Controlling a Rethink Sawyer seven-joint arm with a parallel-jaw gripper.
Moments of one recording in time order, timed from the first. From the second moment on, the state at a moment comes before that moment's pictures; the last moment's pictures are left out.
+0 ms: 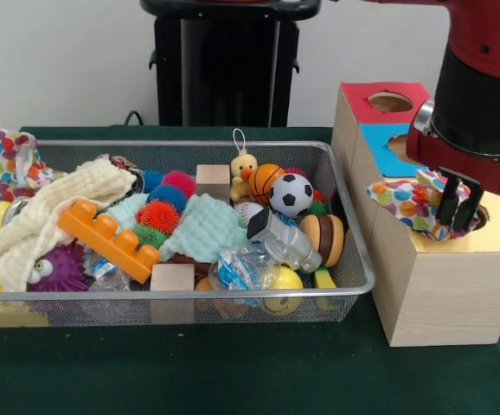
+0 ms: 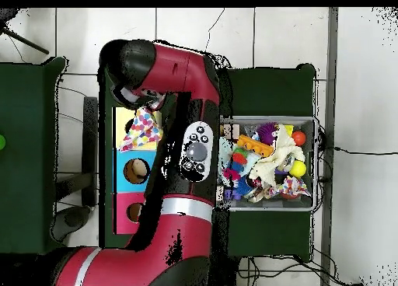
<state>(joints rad) 0.07 -0.20 -0.30 0.74 0.38 1.26 2.22</state>
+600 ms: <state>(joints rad) 0.13 -0.29 -0.30 0.83 0.45 1.26 2.22</state>
